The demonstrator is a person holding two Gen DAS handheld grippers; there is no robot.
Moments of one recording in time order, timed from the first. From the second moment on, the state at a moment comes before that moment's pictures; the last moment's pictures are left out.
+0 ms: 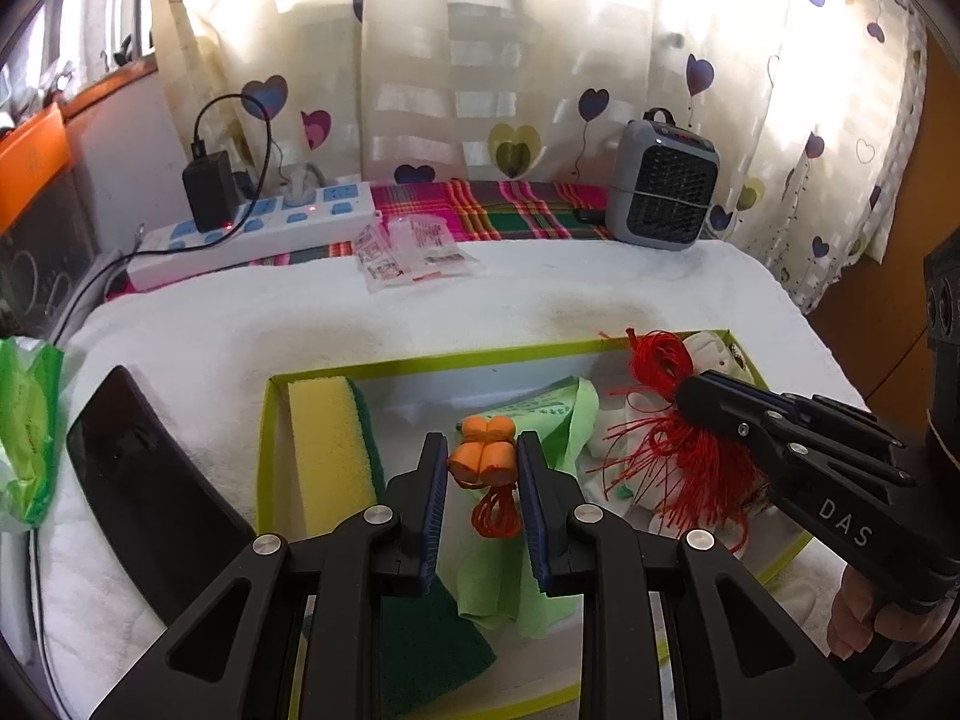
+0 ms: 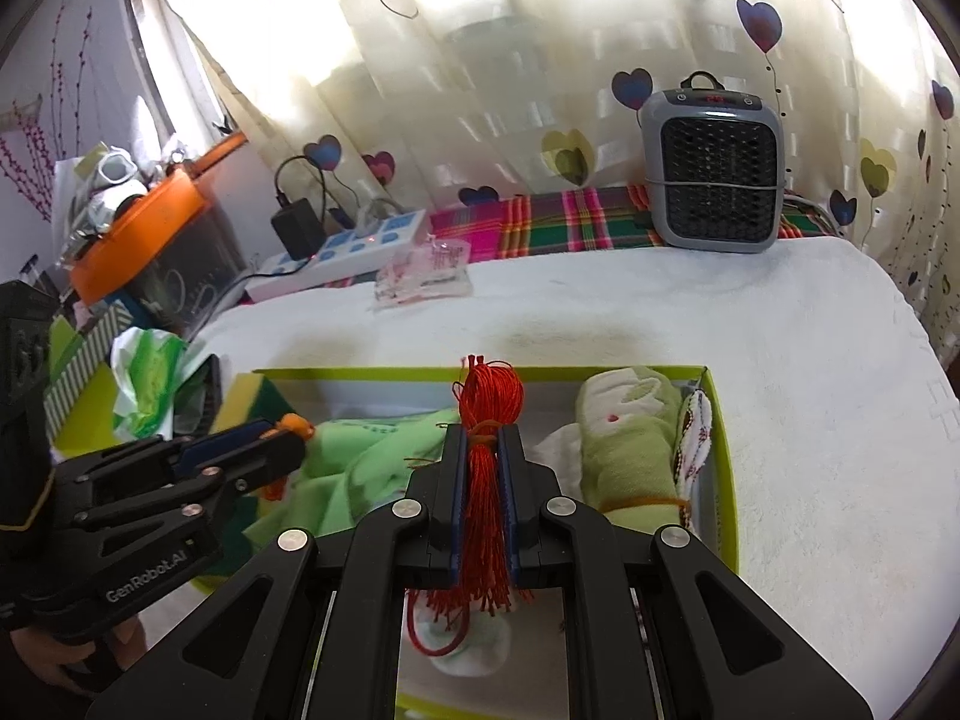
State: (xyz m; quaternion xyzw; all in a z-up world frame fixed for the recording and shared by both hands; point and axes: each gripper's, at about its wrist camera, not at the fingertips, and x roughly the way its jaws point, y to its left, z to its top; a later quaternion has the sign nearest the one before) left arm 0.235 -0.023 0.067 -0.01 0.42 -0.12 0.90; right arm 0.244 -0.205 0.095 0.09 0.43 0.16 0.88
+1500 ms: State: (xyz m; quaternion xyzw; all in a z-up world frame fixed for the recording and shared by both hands) left arm 0.214 -0.028 0.069 0.00 0.41 -0.11 0.90; right arm 0.228 -0.208 0.099 0.10 0.42 0.15 0.89
